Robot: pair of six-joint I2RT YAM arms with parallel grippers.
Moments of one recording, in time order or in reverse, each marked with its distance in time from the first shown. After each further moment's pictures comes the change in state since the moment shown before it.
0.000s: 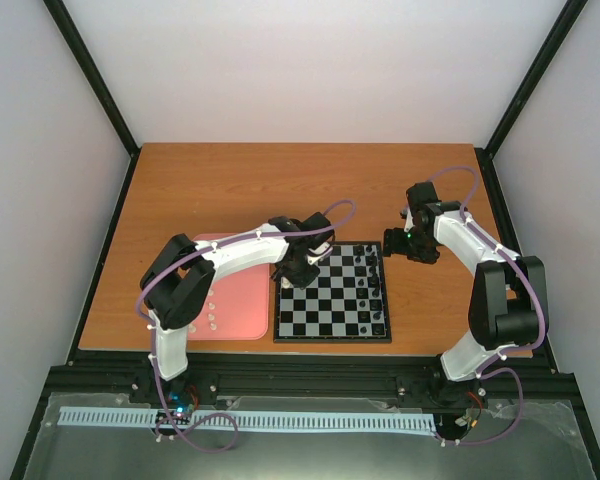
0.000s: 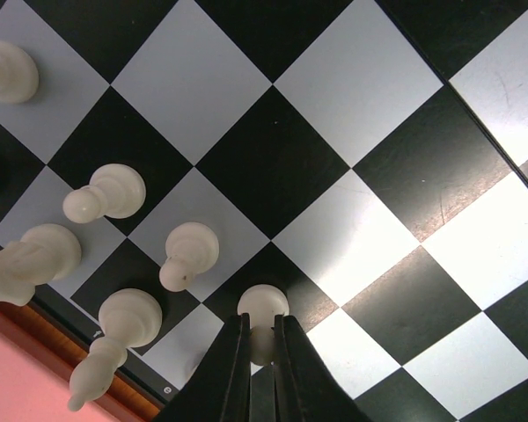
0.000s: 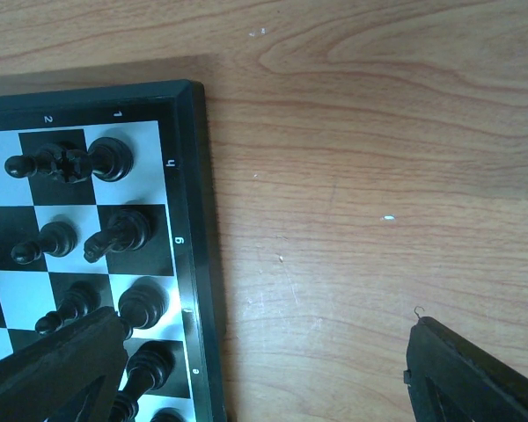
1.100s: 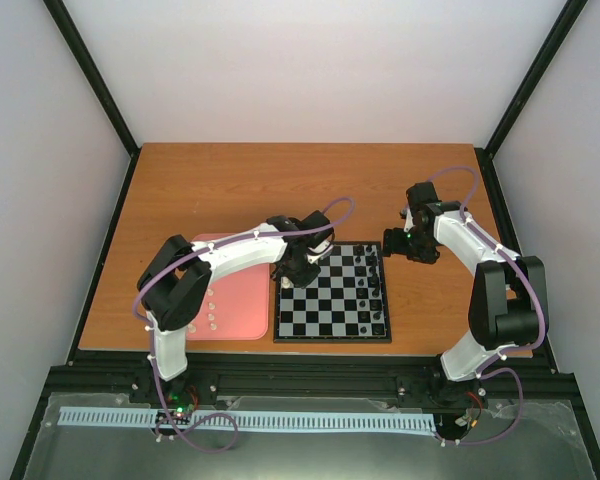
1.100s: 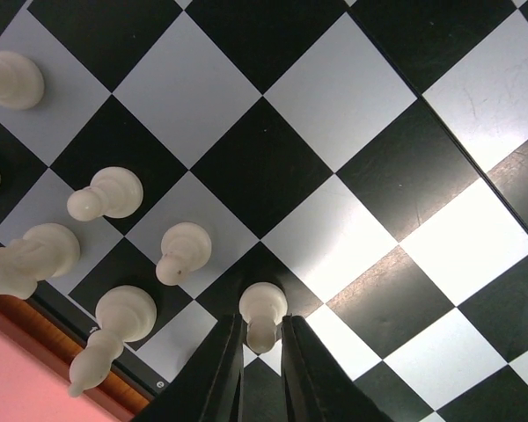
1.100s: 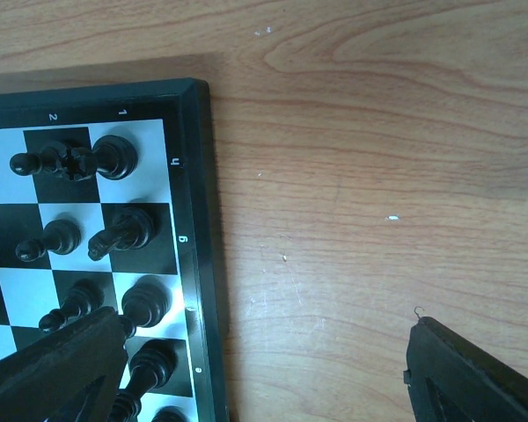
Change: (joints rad) left arm 0.000 -0.018 -0.002 0.005 0.021 -0.019; right arm 0.000 0.000 0.000 0.000 -0.007 -0.004
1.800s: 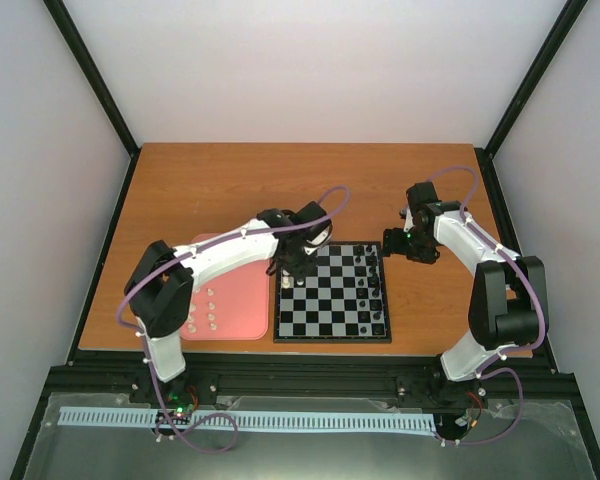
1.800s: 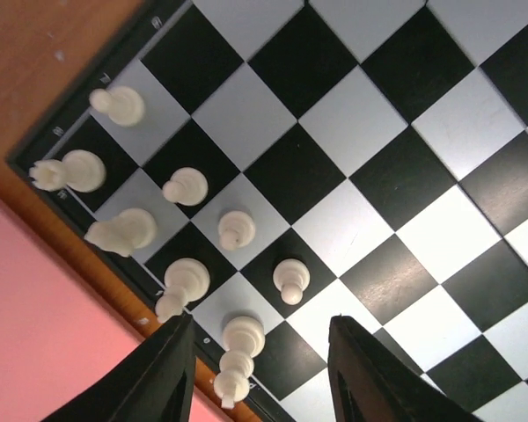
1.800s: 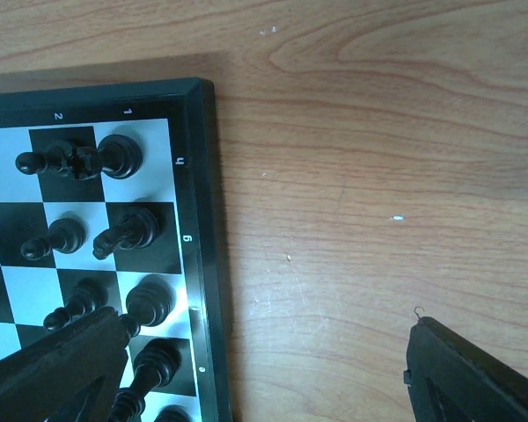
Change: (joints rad) left arm 0.001 -0.072 0.020 -0.039 -0.045 -0.007; right arm 0.000 0.000 0.000 0.001 -0.008 -0.002
